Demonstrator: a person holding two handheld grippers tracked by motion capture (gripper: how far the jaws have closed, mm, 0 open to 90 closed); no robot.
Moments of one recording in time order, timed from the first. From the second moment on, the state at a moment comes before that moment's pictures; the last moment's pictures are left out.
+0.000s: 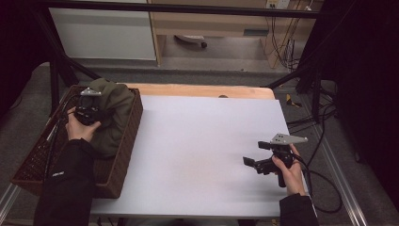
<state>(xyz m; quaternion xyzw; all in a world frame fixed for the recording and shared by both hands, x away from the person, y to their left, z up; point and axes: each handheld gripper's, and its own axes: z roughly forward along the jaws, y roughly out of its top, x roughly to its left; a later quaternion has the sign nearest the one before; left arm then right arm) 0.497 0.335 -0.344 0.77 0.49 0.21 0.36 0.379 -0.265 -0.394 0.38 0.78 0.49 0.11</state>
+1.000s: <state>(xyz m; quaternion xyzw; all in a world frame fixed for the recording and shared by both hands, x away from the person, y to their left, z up) 0.462 0.342 -0.289 0.75 0.44 0.26 0.42 0.379 -0.265 -0.393 0.38 0.78 0.49 0.11</state>
